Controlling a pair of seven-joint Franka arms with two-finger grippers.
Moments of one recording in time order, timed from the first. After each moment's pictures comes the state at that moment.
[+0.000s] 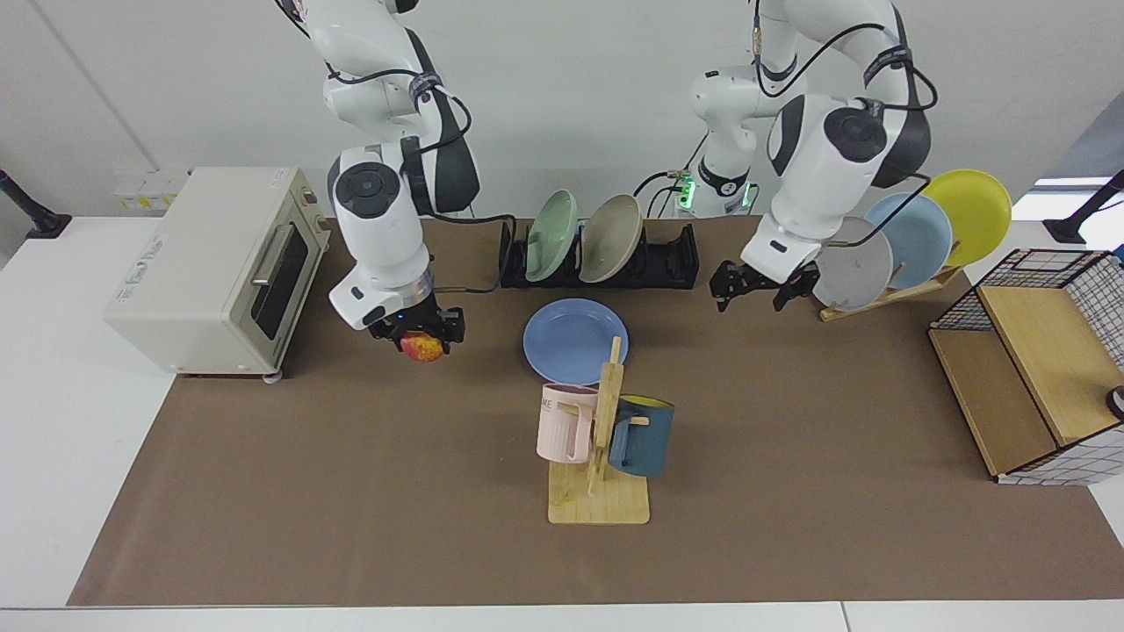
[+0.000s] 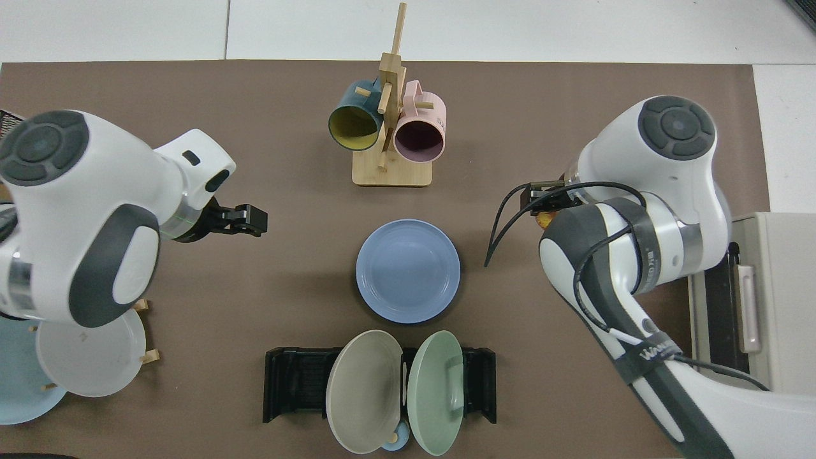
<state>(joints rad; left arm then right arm) 0.06 0.07 -0.29 -1.82 -0.03 1.86 -0.19 0.26 0.24 -0.01 -1.76 -0.01 1.97 0.34</state>
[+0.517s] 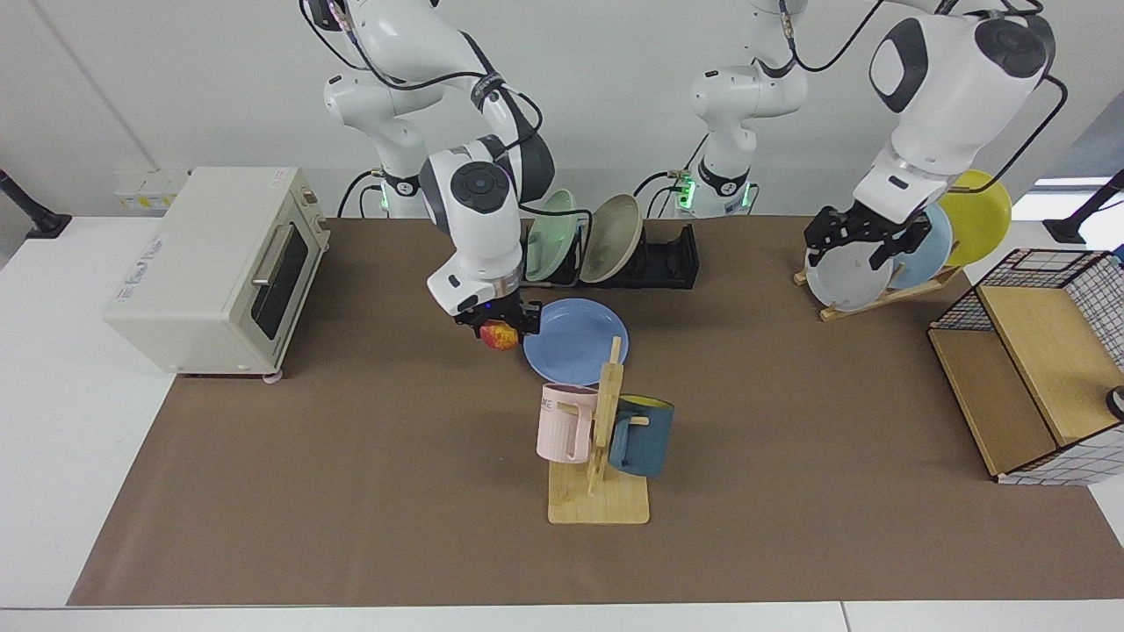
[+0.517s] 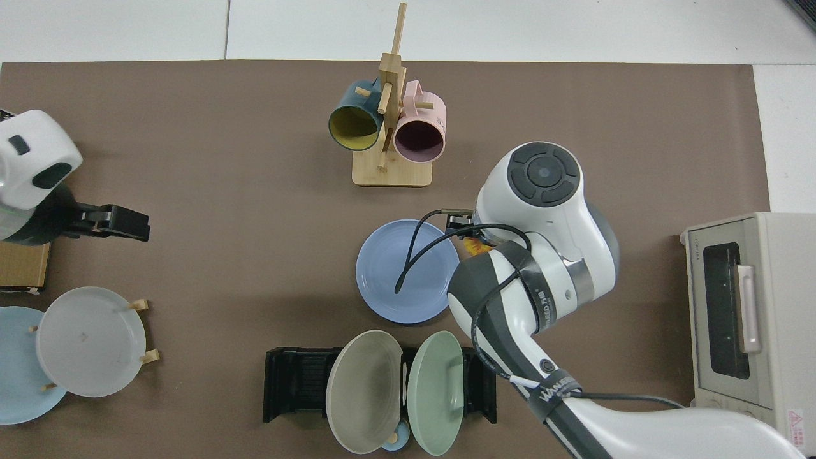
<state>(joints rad) 0.05 -0.02 -0.07 -1.71 -0.03 1.66 0.08 0.45 0.29 -0.01 -1.77 0.00 2.02 0.61</state>
